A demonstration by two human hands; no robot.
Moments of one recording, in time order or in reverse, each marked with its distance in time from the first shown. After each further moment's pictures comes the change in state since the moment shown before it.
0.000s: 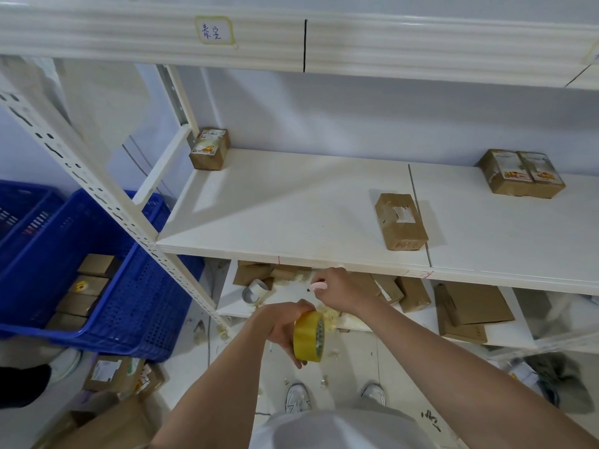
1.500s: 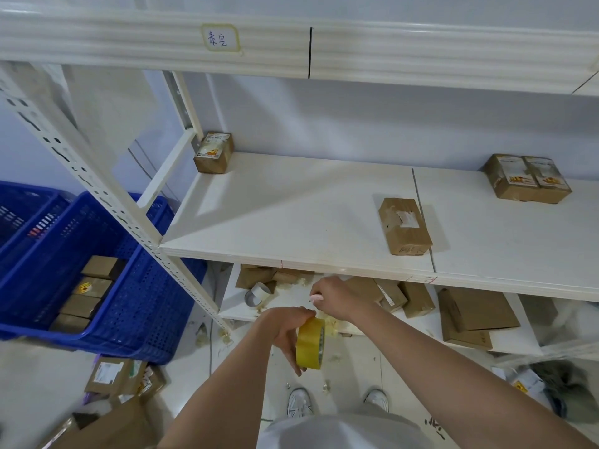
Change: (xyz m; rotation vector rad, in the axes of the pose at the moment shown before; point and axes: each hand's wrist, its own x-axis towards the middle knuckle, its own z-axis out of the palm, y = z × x) left_hand 0.013 0.004 0.000 -0.040 0.089 -0.081; right_hand 0.016 0.003 0.015 -0.159 -0.143 -0.016
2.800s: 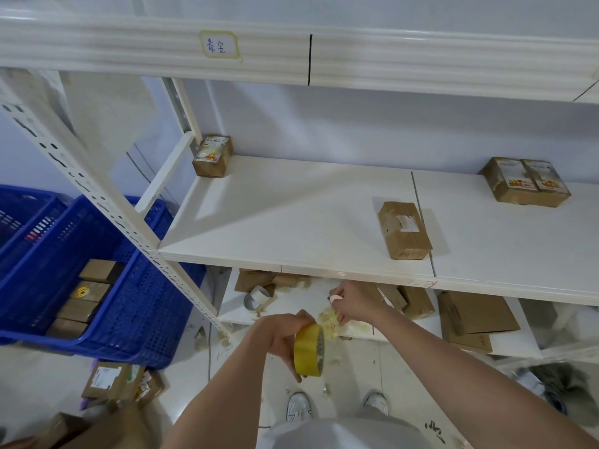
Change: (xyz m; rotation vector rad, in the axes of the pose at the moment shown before) left_hand -0.003 -0.009 -0.010 0.026 -0.123 0.121; right_hand -0.013 0.029 -0.014 0.368 -0.010 0.318
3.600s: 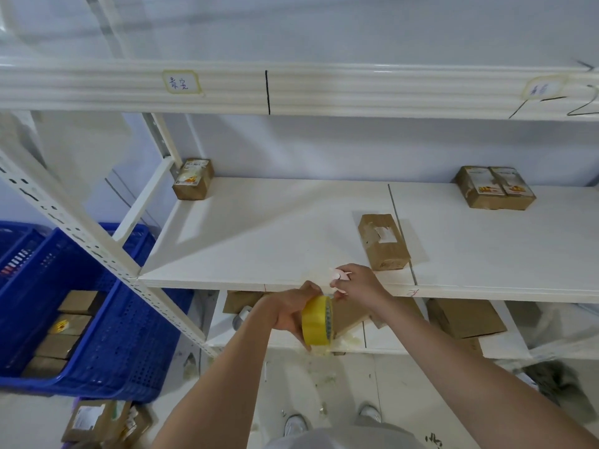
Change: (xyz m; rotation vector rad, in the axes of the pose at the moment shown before) left_hand -0.046 0.079 0.046 0.152 0.065 0.313; right_hand -0.012 -0.004 -0.060 0.489 0.253 -0.072
